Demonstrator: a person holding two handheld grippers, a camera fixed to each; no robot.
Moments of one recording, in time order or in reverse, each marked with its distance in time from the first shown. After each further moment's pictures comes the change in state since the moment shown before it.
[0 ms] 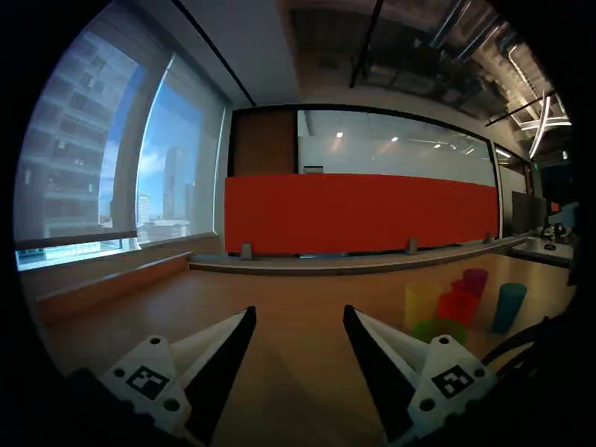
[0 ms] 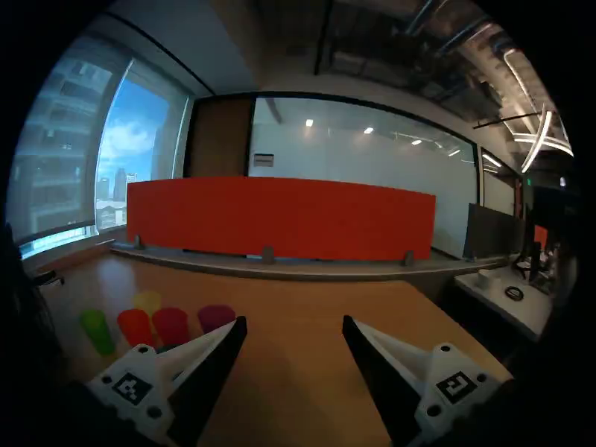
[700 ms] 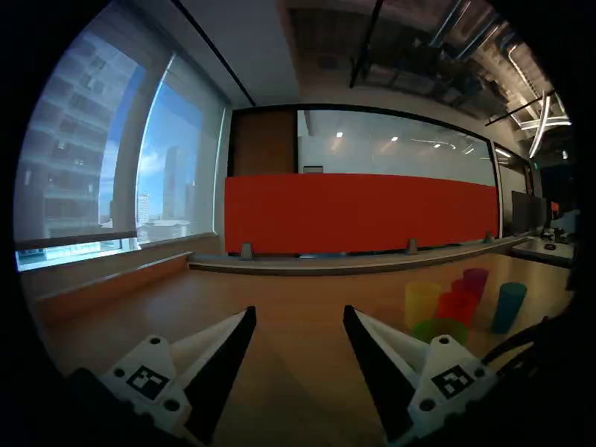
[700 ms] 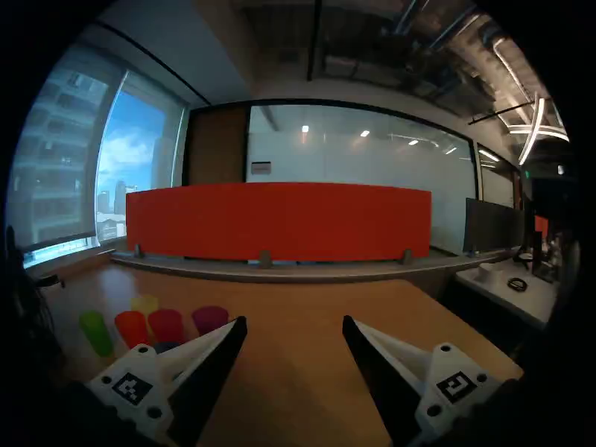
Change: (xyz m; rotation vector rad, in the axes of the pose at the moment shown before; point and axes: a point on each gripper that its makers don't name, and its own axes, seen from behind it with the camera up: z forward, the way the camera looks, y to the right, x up) left arm 0.000 0.000 0.000 0.000 -0.001 0.001; right arm -0.011 0.015 -0.001 0.012 0.038 0.045
